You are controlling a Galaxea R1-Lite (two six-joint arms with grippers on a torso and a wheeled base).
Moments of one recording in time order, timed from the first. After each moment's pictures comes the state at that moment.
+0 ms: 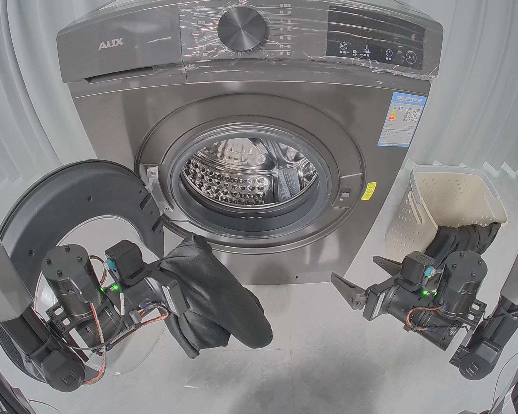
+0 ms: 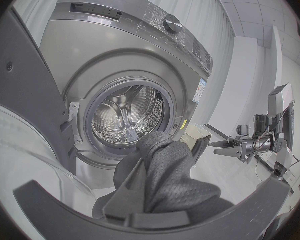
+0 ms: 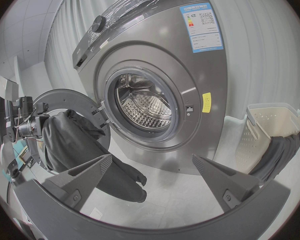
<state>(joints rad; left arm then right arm) -0.49 1.84 -0.26 -1.55 -0.10 -0.12 0.60 1.93 -0.25 -1.54 -0.09 0.15</state>
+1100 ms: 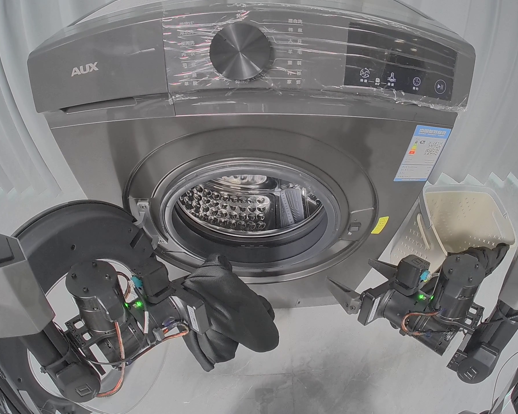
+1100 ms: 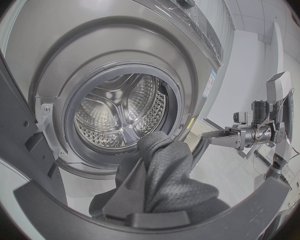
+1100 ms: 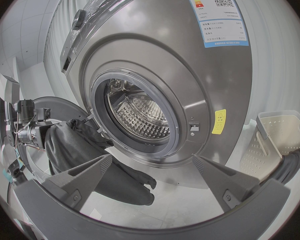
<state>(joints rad) -0.60 1.91 -0.26 -1.55 -0.04 -0.11 0.64 1.94 -0.25 -1.54 -0.12 0.16</state>
